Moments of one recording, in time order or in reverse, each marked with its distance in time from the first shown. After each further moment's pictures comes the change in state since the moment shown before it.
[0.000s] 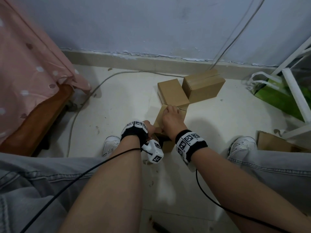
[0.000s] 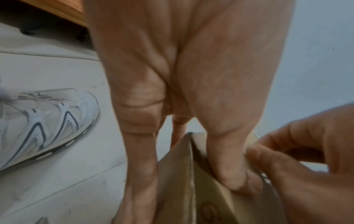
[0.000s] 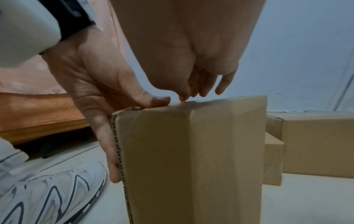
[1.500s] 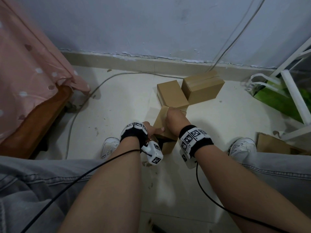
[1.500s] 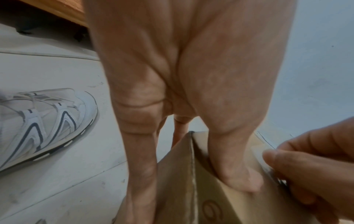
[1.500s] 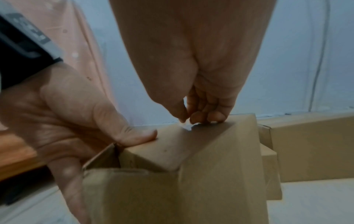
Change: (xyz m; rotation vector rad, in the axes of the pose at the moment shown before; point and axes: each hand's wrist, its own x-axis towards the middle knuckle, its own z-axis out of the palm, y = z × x) left_hand 0.014 -0.005 0.002 -0.044 0.000 0.018; right_hand 0.010 0.012 -0.027 0.271 -0.190 0.156
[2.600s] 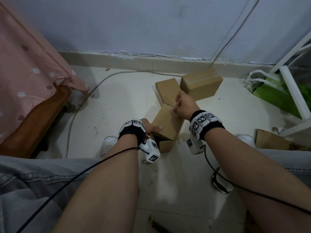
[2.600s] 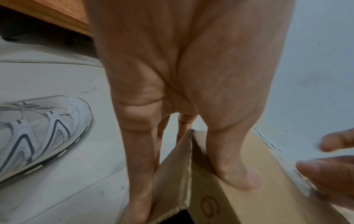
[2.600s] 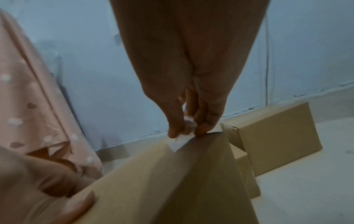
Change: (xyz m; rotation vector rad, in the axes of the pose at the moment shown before) left_hand 0.000 0.005 -0.010 0.045 -0.033 0.018; right_hand 0.020 0.044 -0.030 0.356 0.136 0.059
